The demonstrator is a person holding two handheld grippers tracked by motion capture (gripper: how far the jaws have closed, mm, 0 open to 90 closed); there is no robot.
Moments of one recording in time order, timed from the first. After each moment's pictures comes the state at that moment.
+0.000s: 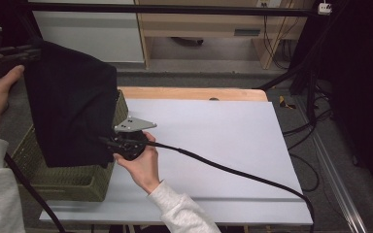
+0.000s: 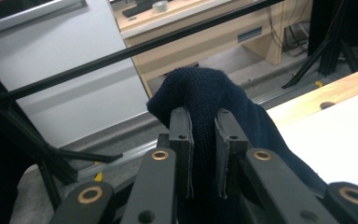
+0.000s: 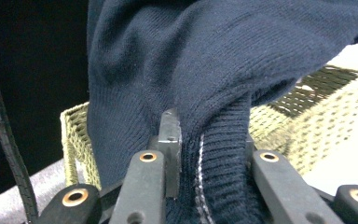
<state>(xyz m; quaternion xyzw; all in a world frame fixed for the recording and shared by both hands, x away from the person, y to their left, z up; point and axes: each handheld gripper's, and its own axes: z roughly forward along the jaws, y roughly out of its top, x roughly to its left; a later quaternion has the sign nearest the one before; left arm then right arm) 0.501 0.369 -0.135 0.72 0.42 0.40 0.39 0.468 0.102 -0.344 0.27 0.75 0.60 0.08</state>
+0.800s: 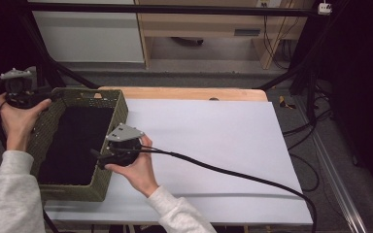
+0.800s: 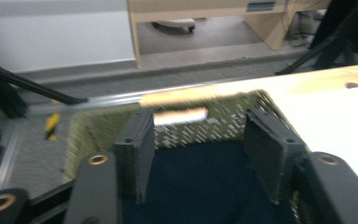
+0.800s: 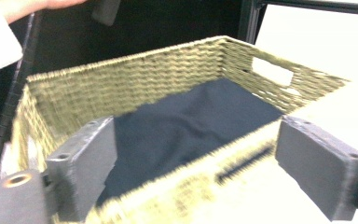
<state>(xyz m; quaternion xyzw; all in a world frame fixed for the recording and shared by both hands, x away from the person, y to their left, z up) 0.563 0.419 -0.299 0.69 0.52 0.28 0.42 0.469 0.109 -0.367 0.23 0.77 0.57 0.16</state>
